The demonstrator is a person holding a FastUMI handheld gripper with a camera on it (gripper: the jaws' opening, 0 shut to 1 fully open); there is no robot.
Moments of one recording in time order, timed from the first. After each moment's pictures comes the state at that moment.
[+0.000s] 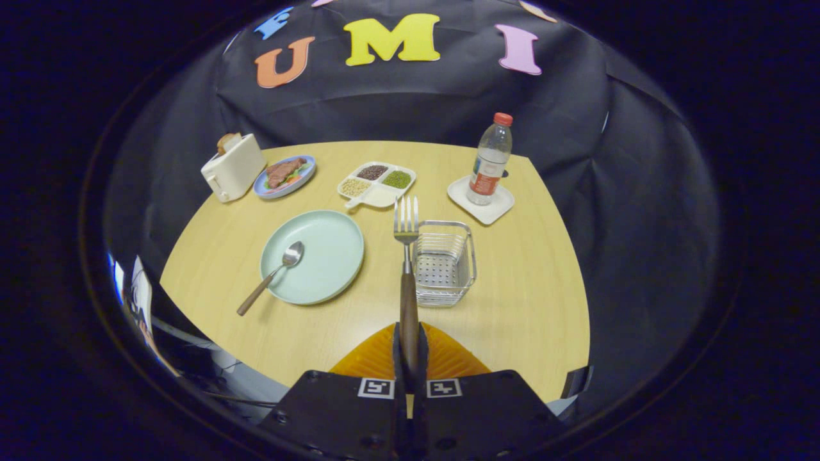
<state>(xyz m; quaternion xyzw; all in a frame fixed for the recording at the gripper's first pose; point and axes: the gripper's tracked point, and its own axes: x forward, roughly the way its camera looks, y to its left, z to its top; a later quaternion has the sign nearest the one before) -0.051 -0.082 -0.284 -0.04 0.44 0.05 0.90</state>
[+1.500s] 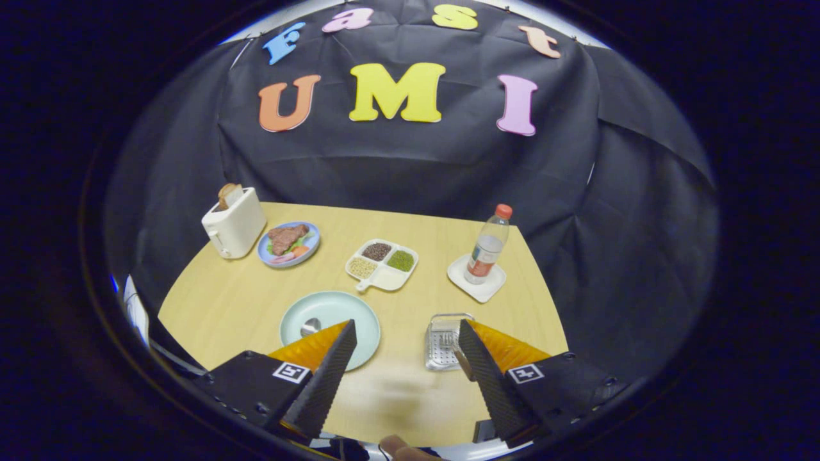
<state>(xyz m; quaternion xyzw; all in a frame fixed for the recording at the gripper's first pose) 0.001 -0.005 -0.177 -0.06 0.30 0.04 0.95</state>
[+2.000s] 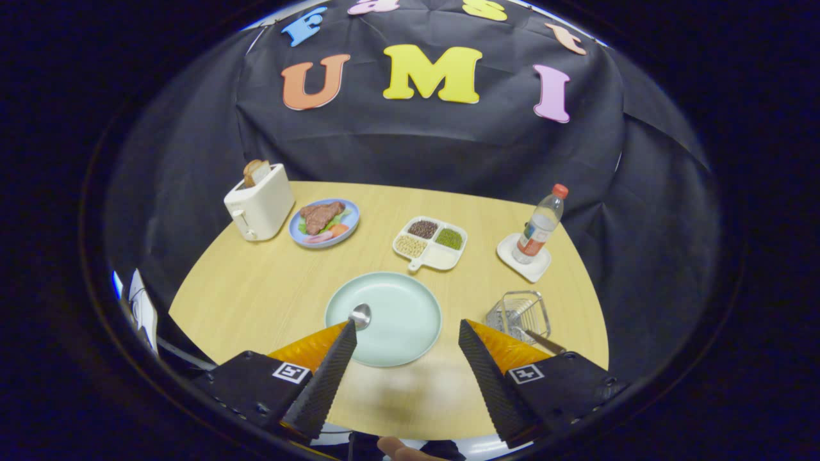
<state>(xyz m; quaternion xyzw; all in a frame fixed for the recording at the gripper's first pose) -0.022 0.084 -0.239 -0.06 0.37 0.06 0.92</state>
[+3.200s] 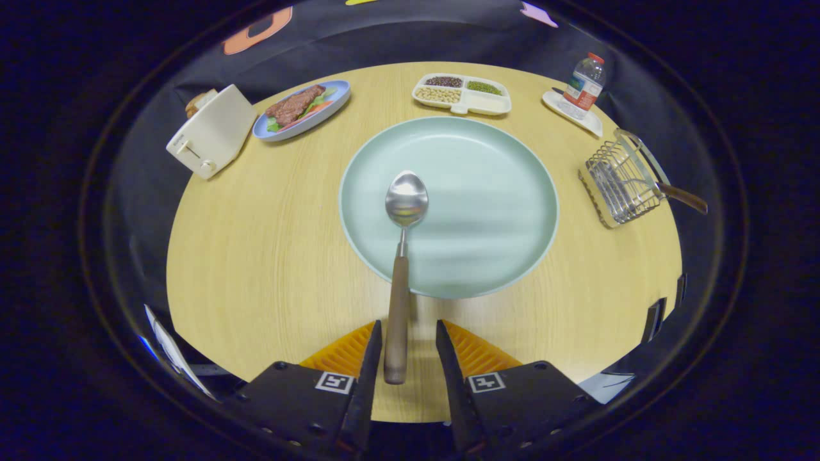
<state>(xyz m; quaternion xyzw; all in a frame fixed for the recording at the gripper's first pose) -0.055 0.174 -0.410 0.03 0.58 -0.01 0.82</state>
